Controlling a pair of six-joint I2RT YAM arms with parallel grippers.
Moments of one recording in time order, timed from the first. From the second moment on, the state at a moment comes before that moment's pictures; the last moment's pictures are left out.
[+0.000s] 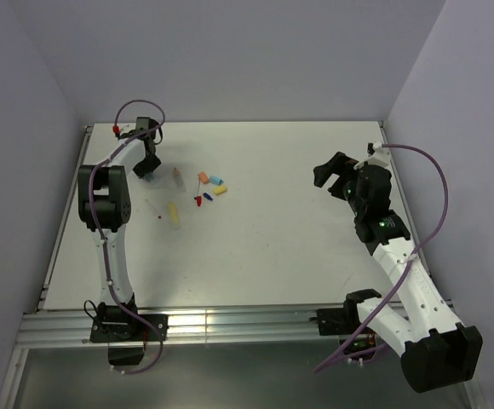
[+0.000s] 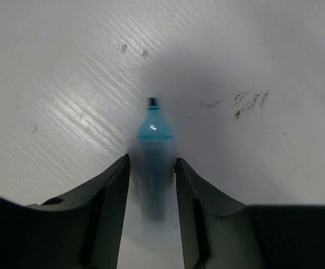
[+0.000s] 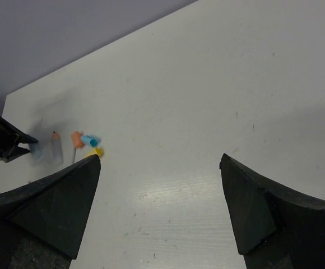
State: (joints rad) left arm -0.06 2.26 1.79 -0.63 -0.42 -0.73; right arm 0.17 0.90 0.78 -0.17 0.06 0.54
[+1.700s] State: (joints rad) left arm -0.64 1.53 1.38 -0.48 -0.35 -0.87; right arm 0.50 1.52 0.96 0.39 -0.54 0.70
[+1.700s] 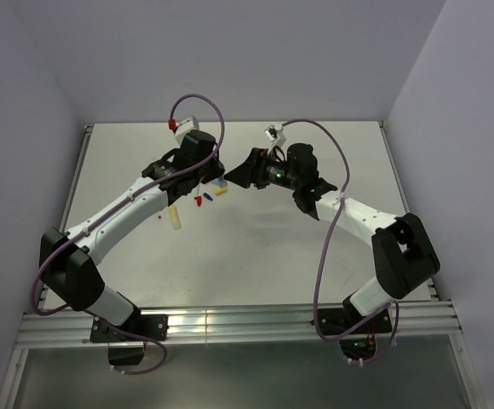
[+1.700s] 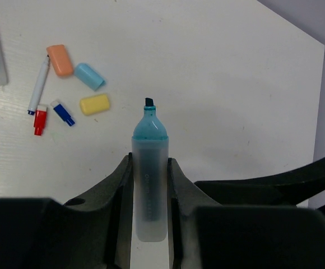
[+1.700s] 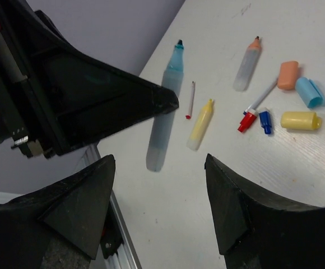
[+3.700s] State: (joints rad) left arm -0.63 1.61 1.57 -0.48 -0.45 -0.83; right arm 0.49 1.35 0.87 0.19 -0.39 0.60
